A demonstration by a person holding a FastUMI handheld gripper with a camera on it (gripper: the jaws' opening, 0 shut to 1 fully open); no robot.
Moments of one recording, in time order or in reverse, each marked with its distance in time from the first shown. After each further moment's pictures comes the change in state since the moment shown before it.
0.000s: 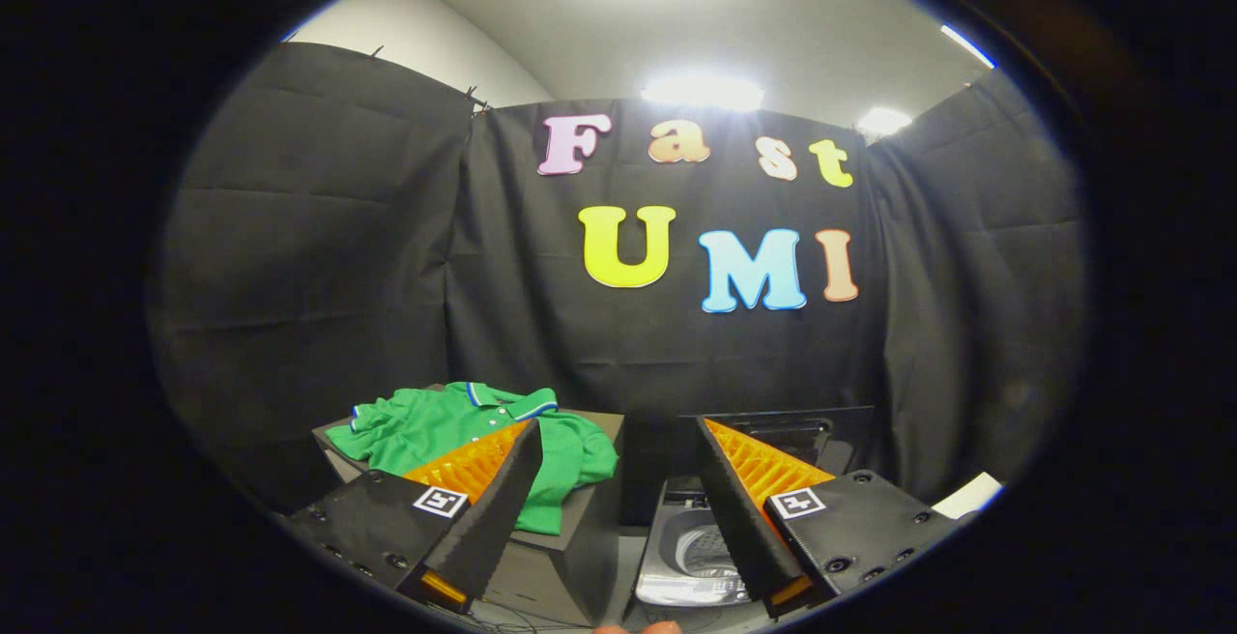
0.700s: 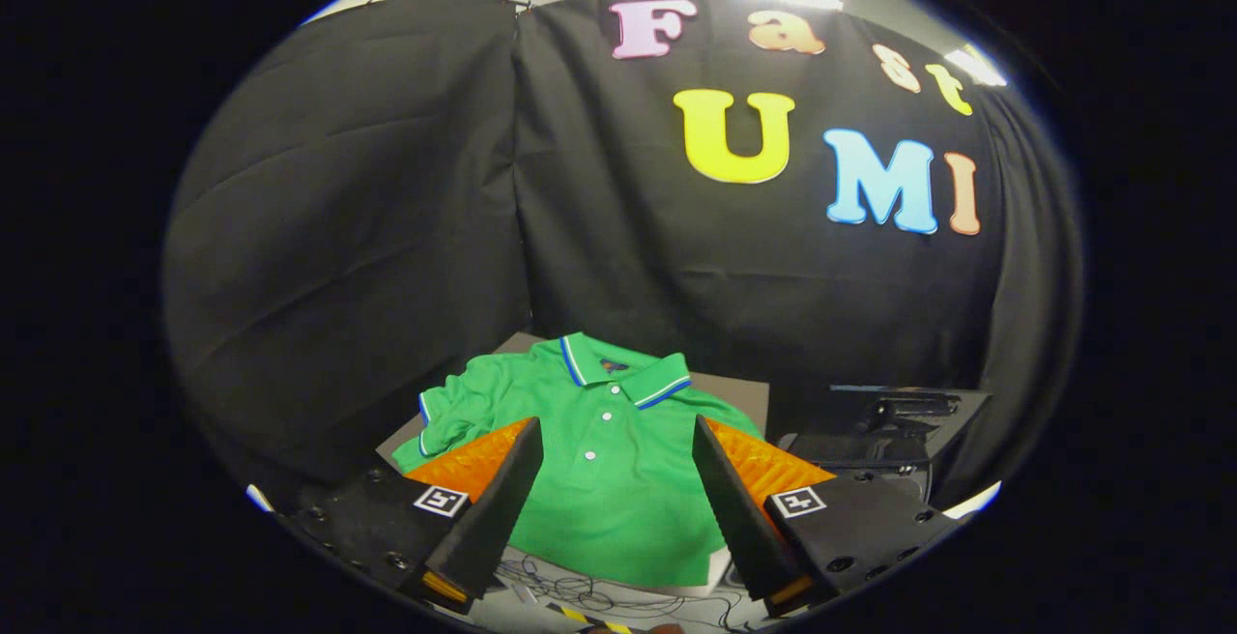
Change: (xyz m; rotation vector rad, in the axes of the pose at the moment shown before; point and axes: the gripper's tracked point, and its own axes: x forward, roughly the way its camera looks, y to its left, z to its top) arm 0.115 0.134 -0.002 0.000 0.450 0.240
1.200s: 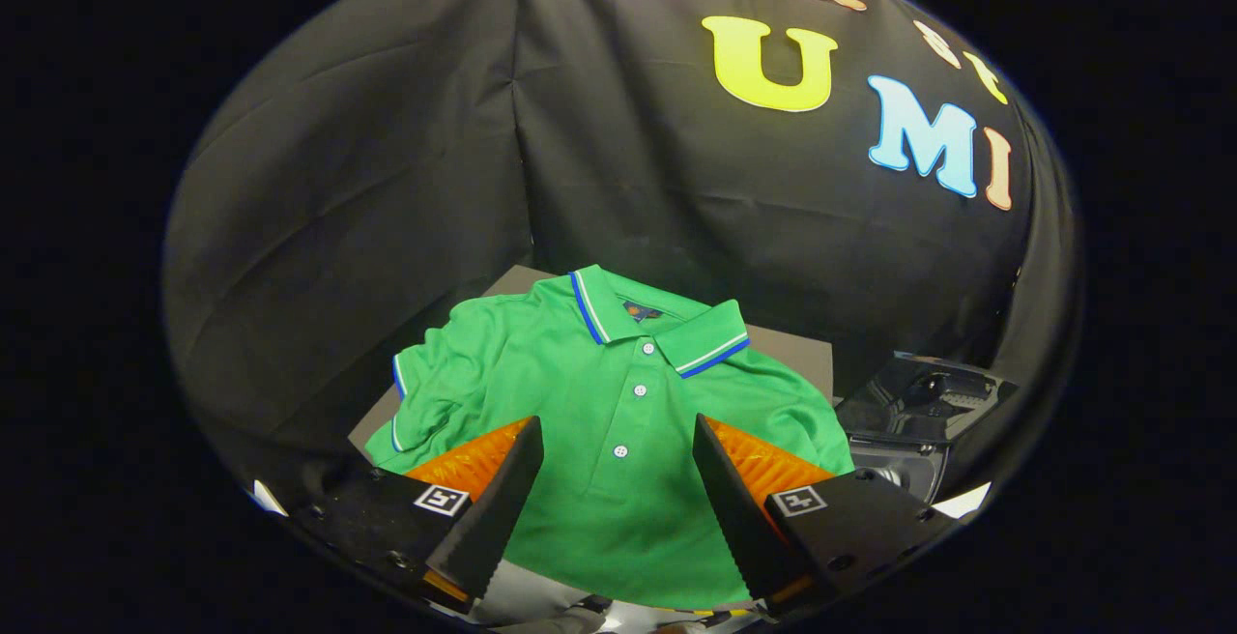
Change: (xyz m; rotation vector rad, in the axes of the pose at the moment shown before) arm 0.072 0.019 -0.023 -0.046 0.222 -0.027
